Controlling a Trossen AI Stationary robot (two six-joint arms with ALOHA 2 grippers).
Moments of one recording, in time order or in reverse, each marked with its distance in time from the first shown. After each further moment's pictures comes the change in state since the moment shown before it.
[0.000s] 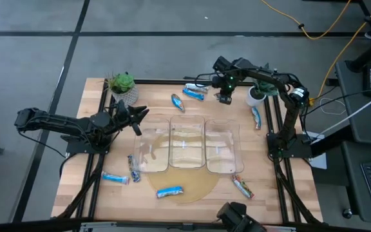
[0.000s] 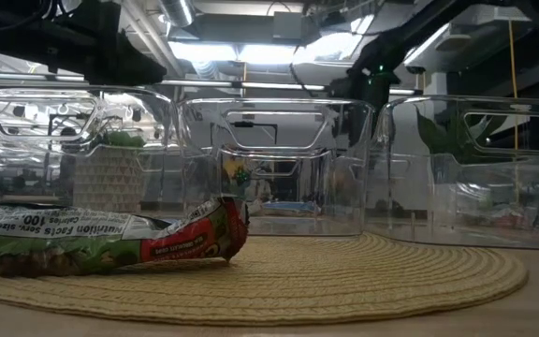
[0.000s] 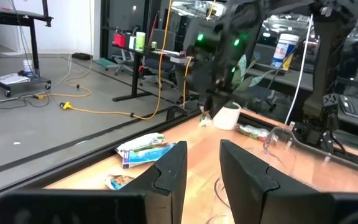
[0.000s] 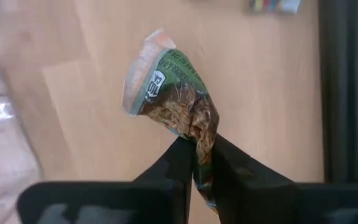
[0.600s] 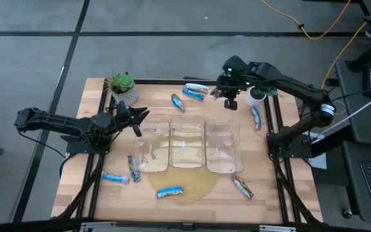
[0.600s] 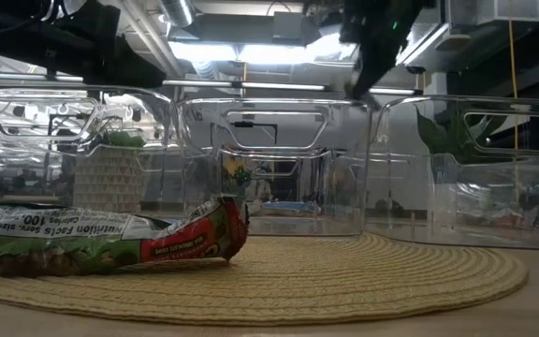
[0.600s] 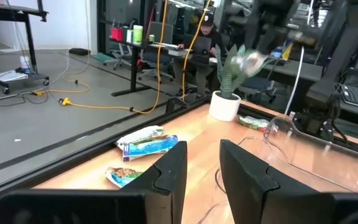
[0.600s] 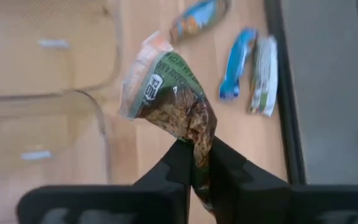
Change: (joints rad) left arm 0.000 0.000 0.000 -0.034 0.019 0.002; right arm 0.218 -0.393 0.000 -0.007 -0.024 0.105
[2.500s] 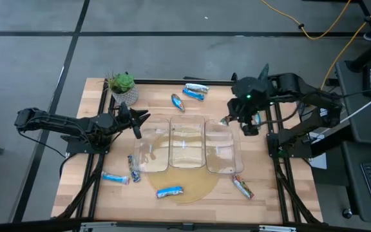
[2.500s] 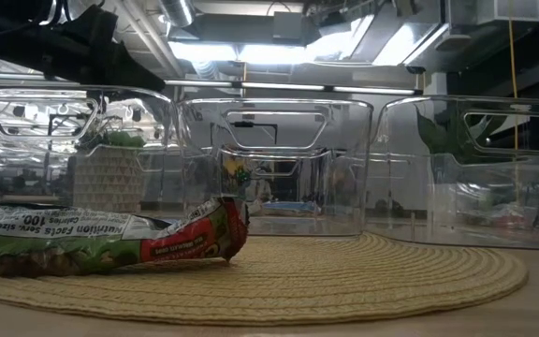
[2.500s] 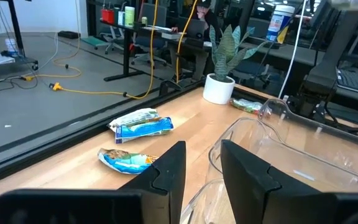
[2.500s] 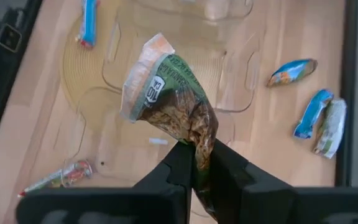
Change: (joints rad) left arm 0.000 0.000 0.000 -0.071 0.040 -0.051; right arm 0.473 -0.027 0.376 -0.406 0.053 0.195
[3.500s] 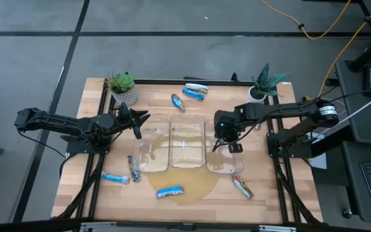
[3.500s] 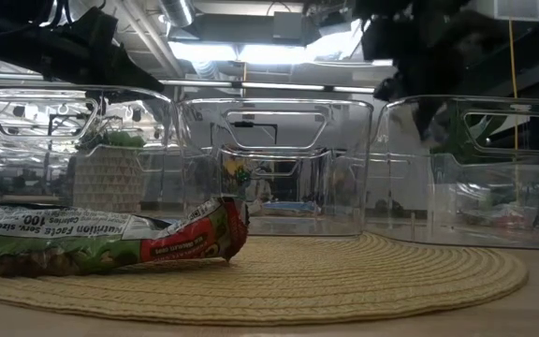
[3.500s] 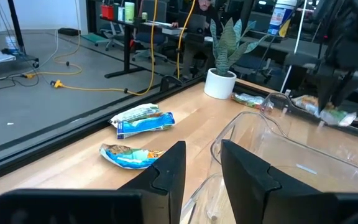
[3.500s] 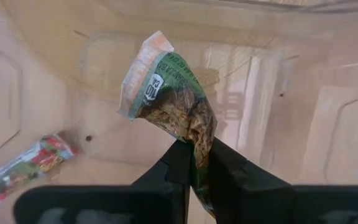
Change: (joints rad) left arm 0.000 0.000 0.000 -0.023 0.002 0.000; right arm 0.019 0.011 -0.721 0.454 -0.046 0.102
